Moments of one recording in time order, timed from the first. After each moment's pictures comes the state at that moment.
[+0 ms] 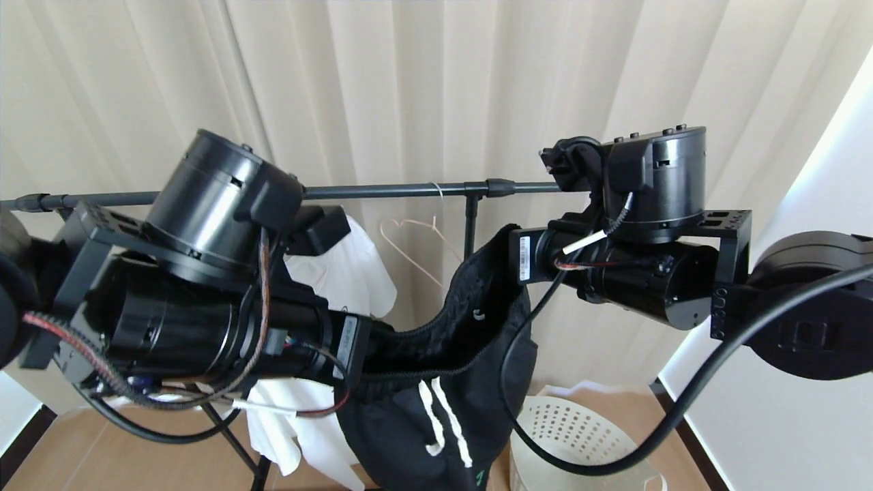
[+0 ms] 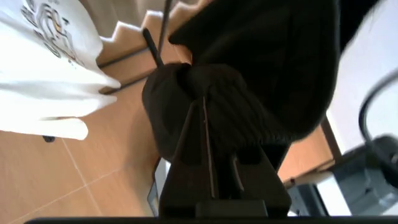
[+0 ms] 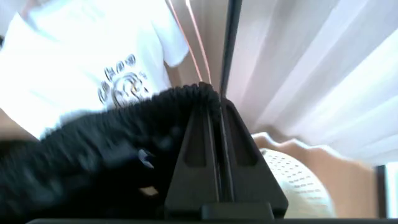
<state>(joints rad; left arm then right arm) -0.72 1.56 -1.16 0.40 0.05 -0.31 0.71 1.79 -1.21 -0.24 -0.34 0.27</state>
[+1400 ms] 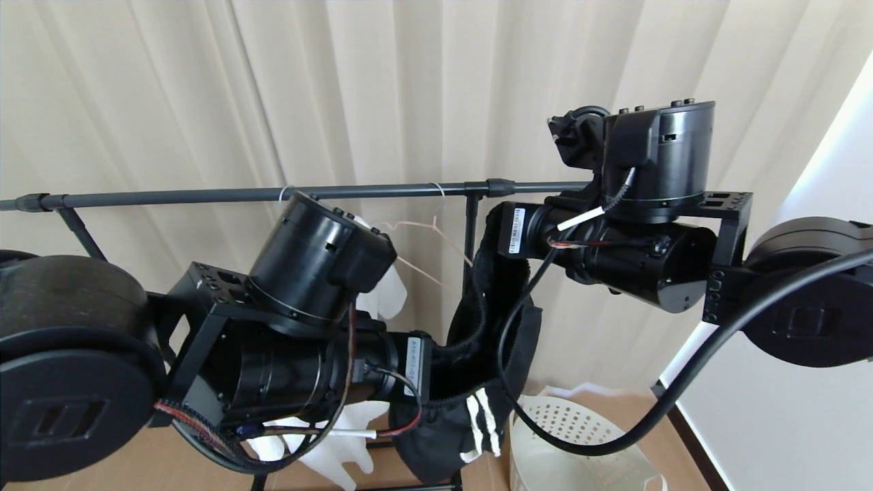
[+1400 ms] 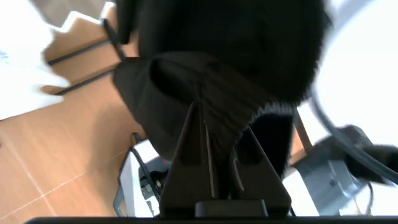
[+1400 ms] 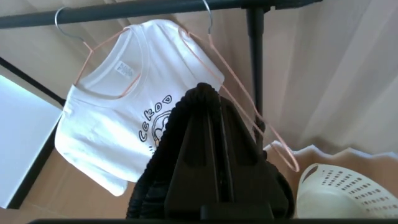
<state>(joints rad) -0.82 1.65 -1.09 0.17 0.14 -0.49 0.73 1.79 -1.25 -0.27 -0.35 0.34</state>
